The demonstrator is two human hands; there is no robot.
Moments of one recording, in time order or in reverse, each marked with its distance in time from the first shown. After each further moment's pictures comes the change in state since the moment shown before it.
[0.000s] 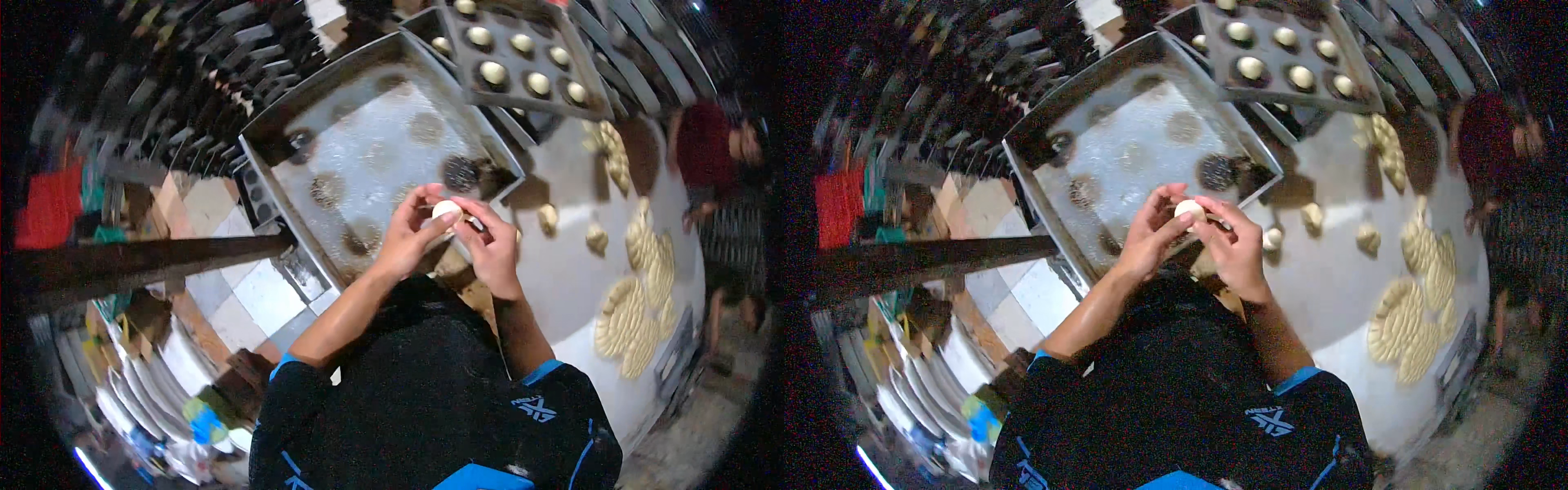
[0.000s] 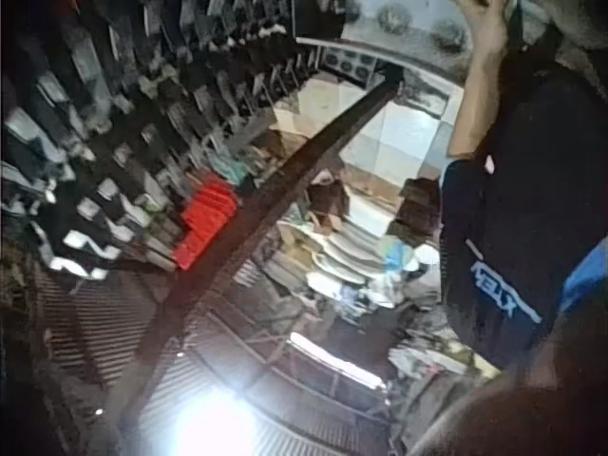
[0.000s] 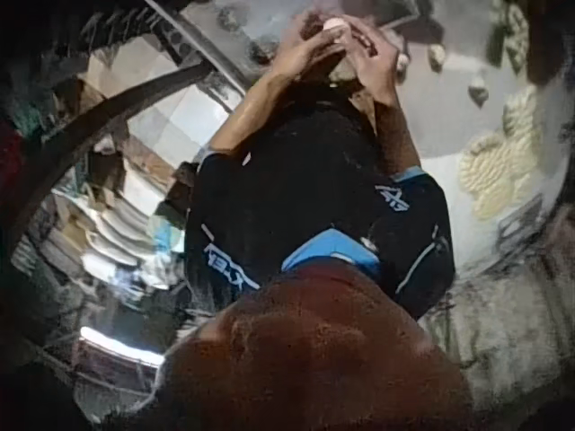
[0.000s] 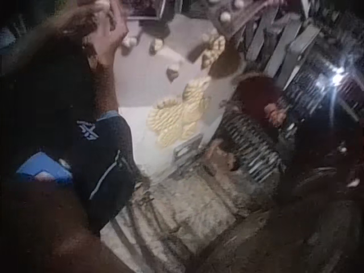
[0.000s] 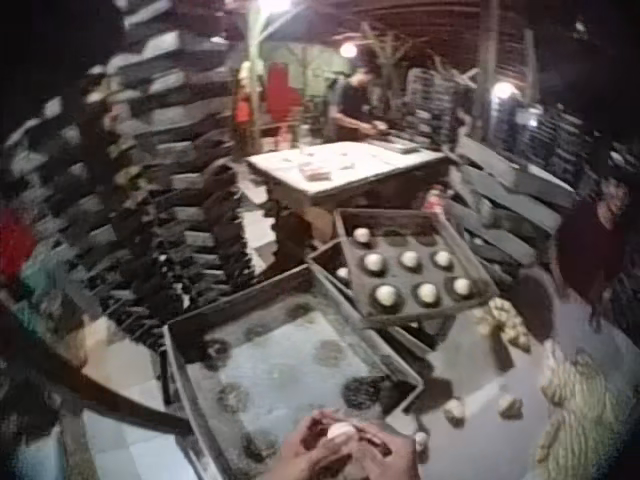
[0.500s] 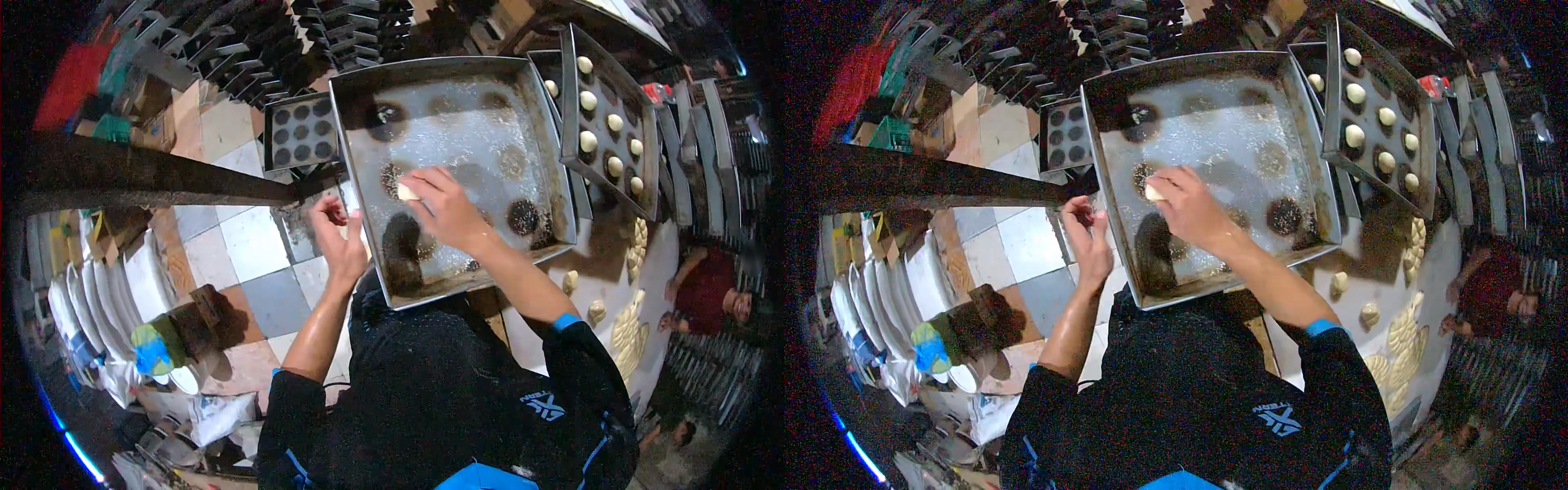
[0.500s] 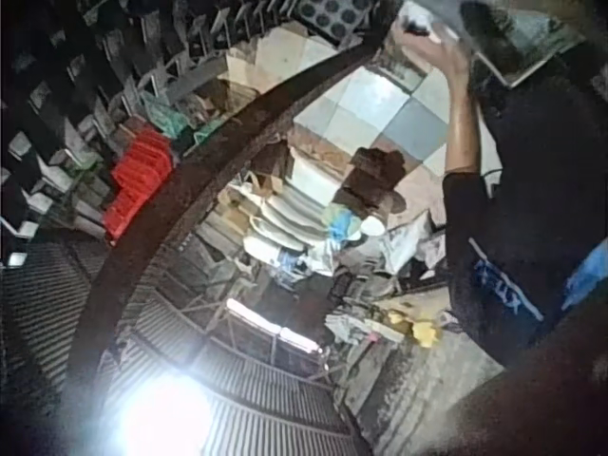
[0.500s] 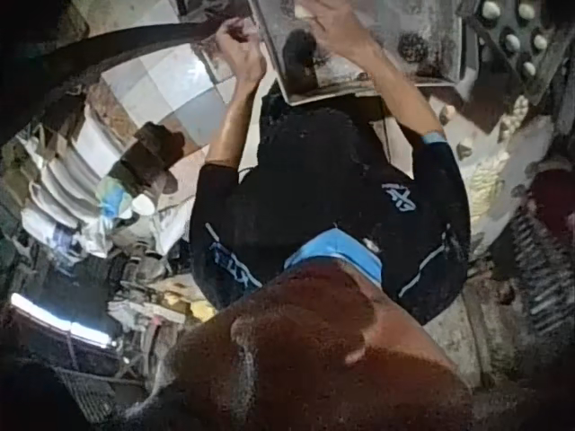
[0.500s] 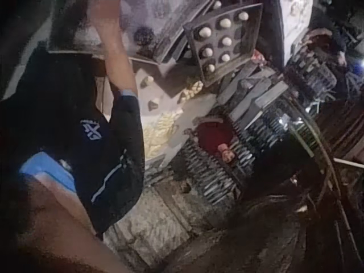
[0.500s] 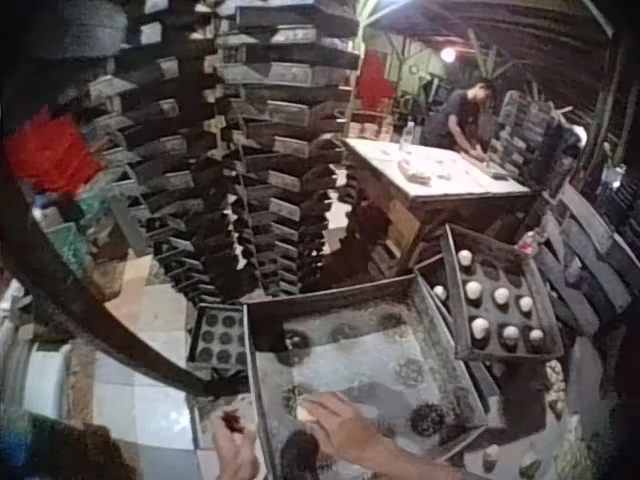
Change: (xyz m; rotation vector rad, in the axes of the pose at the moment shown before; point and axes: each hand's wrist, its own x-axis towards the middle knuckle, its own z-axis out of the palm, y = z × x) left_hand -0.065 0.012 -0.172 0.706 0.986 0.485; right_hand 0.113 0.039 0.156 -0.597 -0.637 -0.681
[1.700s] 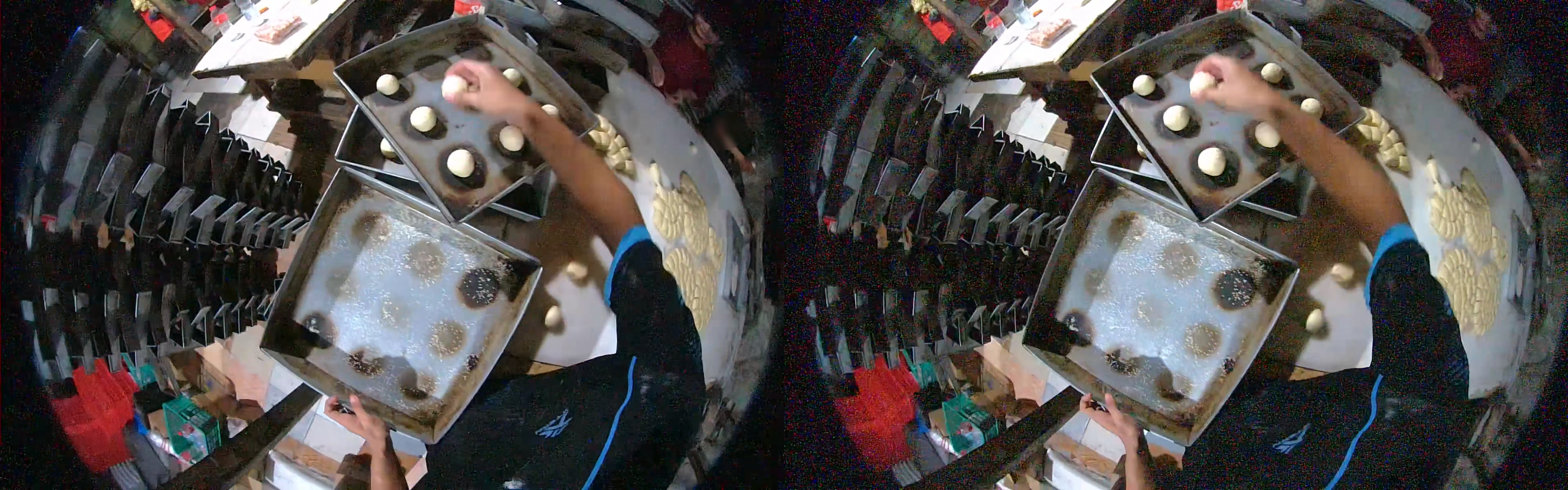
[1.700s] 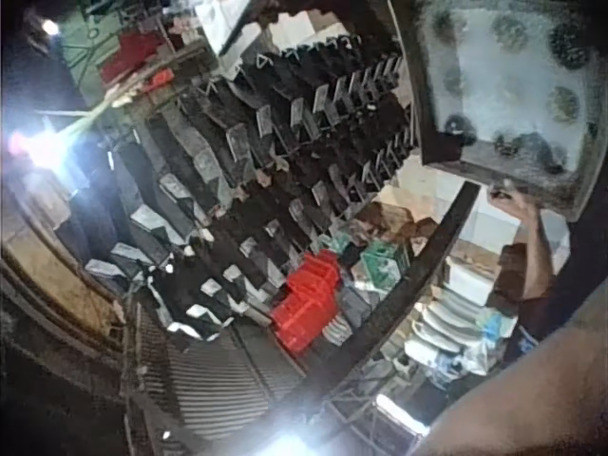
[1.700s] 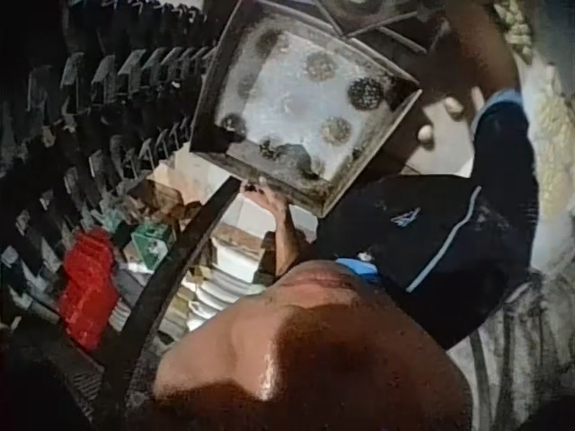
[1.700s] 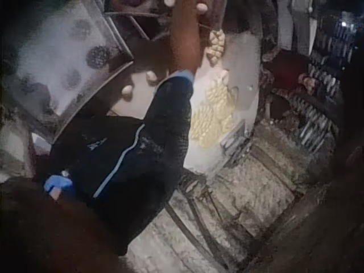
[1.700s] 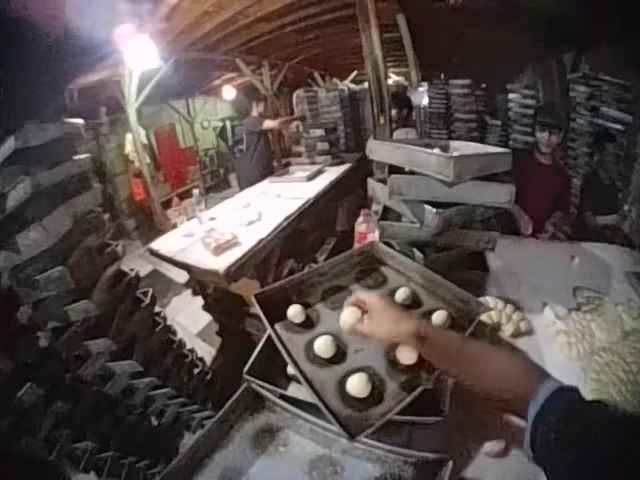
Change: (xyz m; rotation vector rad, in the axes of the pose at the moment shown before) left_hand 0.007 0.030 0.038 0.159 -0.224 -0.035; right_hand -0.047 0.291 -0.330 0.157 0.605 0.466
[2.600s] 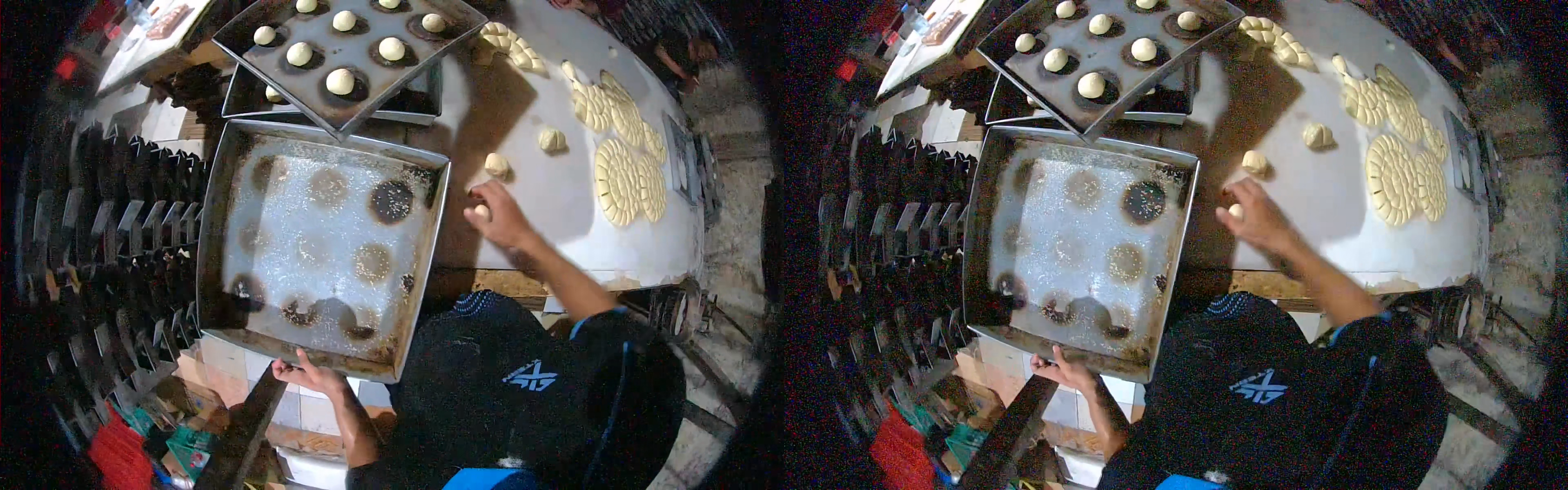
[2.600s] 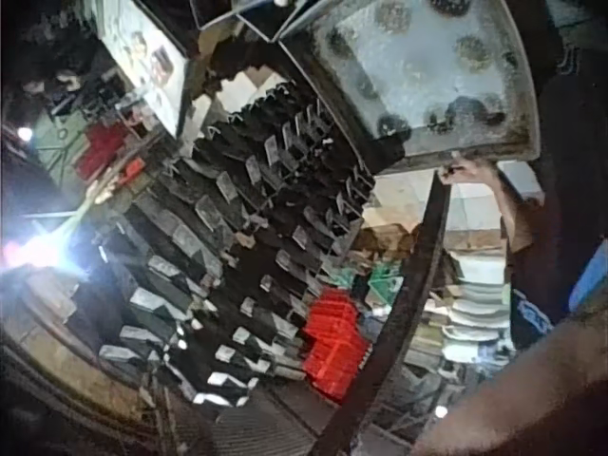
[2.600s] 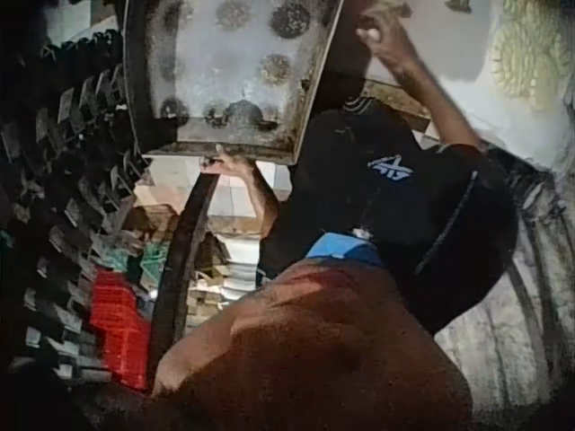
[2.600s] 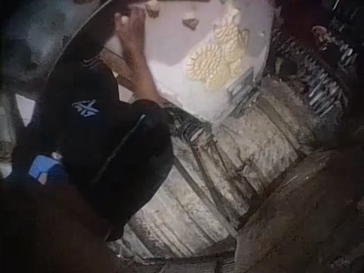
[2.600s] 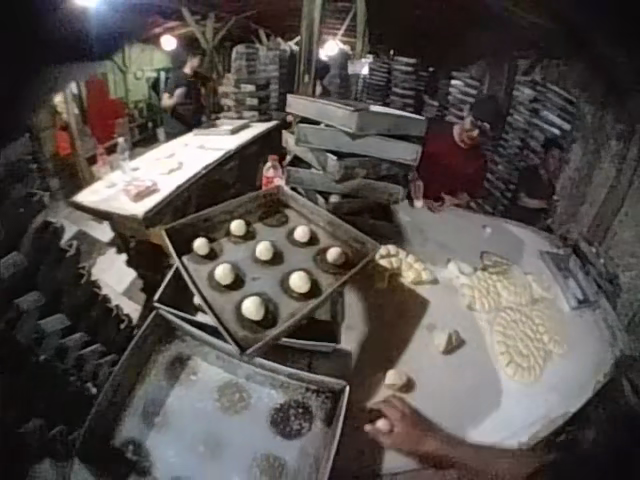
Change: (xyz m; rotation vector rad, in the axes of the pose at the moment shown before) left_hand 0.010 -0.025 0.001 -0.197 0.024 -0.003; right_hand -0.401 -0.080 0.058 -0.564 0.154 0.443
